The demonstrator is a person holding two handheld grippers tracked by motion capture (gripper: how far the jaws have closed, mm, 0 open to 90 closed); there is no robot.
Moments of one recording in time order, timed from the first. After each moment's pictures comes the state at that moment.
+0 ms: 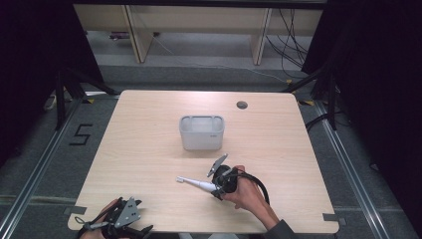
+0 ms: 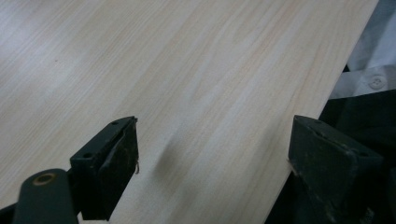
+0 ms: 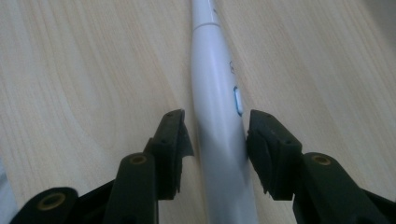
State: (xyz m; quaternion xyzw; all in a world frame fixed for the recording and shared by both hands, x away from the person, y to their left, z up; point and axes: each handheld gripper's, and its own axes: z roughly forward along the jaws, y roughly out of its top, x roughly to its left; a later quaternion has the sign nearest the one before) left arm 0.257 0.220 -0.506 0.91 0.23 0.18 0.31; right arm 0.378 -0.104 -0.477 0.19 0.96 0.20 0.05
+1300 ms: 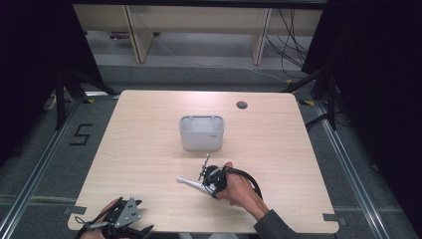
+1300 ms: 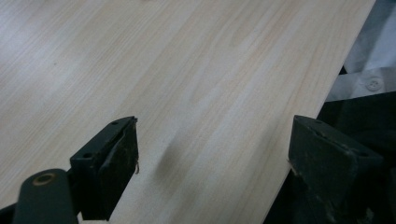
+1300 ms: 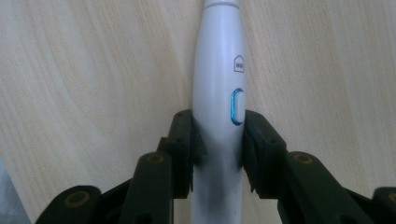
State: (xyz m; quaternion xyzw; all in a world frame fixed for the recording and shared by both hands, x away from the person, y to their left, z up) left arm 0.256 0.220 -0.506 0.91 0.22 0.17 0.30; right arm 0.382 -0.075 -0.477 0.17 0.98 0.07 0.03
